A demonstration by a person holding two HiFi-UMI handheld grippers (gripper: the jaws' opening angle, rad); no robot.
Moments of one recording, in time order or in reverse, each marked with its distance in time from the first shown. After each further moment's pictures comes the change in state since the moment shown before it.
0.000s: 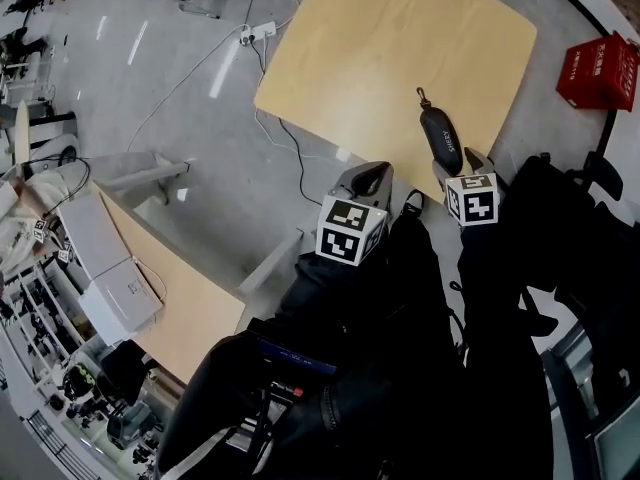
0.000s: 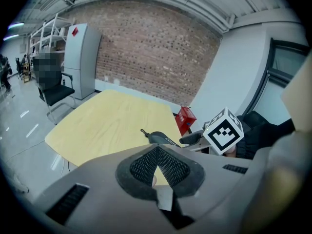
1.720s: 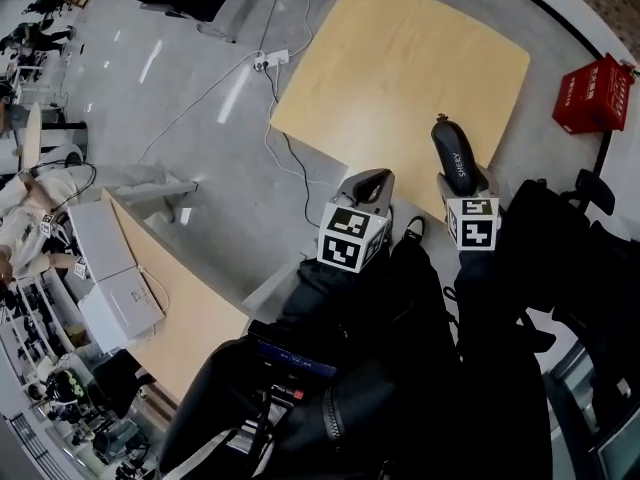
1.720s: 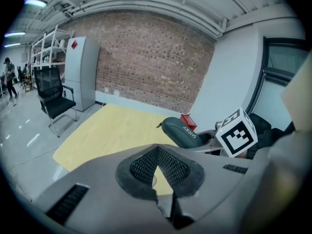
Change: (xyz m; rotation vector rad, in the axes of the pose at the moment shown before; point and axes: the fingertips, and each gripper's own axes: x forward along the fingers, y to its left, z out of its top) left arm -0.037 -0.005 0.044 0.053 -0.099 0.022; right arm -0.065 0.009 0.048 -0.040 -0.160 -0.132
